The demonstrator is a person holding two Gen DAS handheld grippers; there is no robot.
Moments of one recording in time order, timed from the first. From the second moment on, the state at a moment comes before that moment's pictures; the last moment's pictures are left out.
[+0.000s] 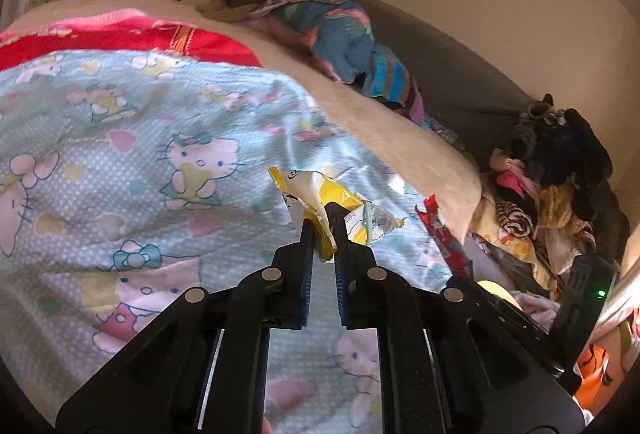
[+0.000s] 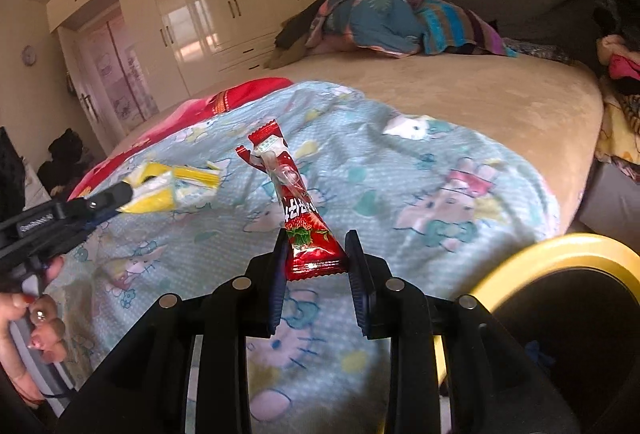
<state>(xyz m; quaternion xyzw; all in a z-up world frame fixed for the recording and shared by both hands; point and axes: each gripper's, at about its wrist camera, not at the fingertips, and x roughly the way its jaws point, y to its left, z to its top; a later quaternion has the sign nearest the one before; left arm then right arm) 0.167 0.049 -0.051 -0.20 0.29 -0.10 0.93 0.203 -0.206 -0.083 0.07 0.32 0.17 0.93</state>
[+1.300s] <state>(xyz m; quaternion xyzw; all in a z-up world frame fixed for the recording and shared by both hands) 0.094 -0.077 -0.015 -0.09 0.28 -0.24 0.92 0.125 -0.334 -0.065 0.12 0.31 0.03 0.94</state>
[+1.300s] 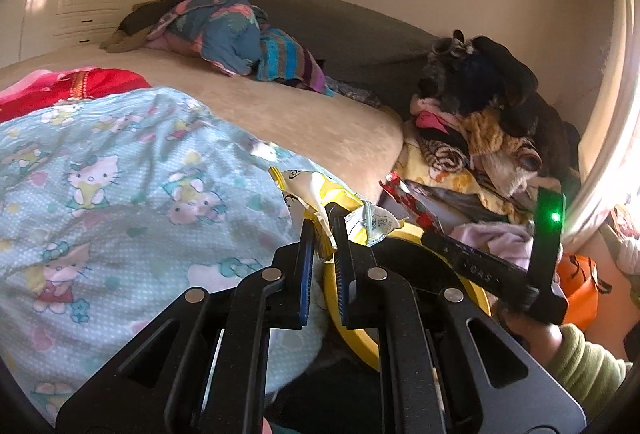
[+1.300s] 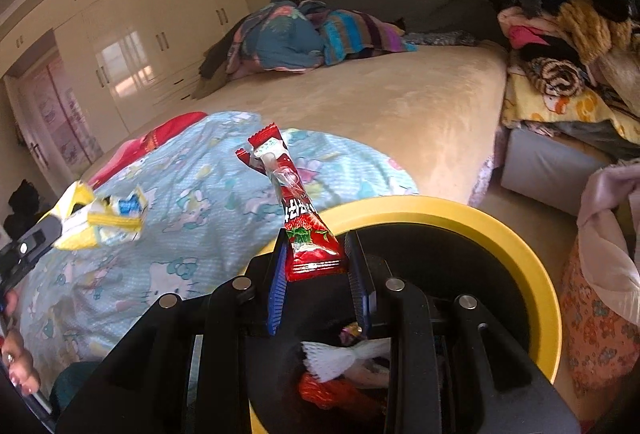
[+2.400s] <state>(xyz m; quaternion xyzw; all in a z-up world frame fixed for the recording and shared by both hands) 0.089 -0.193 -0.070 0.03 0.35 -0.30 0.89 0.113 -0.407 -0.113 0.19 0.39 -0.01 0.90</state>
